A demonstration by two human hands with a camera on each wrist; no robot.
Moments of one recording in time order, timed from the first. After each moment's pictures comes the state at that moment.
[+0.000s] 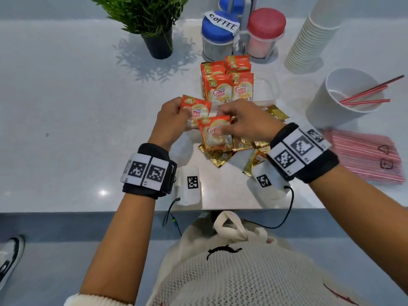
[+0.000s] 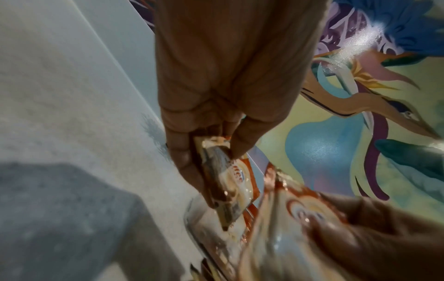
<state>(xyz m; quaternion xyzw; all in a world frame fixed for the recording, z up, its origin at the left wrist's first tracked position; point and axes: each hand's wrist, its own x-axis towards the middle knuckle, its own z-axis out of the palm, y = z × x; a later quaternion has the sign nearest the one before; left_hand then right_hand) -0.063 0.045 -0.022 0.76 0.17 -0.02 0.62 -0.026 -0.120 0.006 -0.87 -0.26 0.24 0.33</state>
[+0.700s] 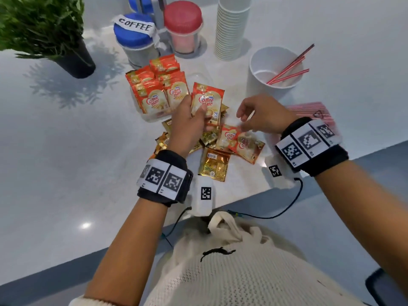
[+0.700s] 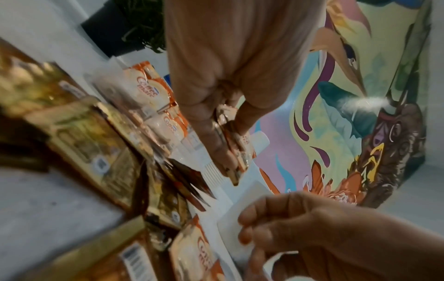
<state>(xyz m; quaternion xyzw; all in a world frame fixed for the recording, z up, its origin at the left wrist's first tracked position) -0.035 -0.086 -0.025 0.74 0.05 -0.07 0.66 -0.021 -0.255 -0.005 -0.93 -0.01 0.20 0.31</state>
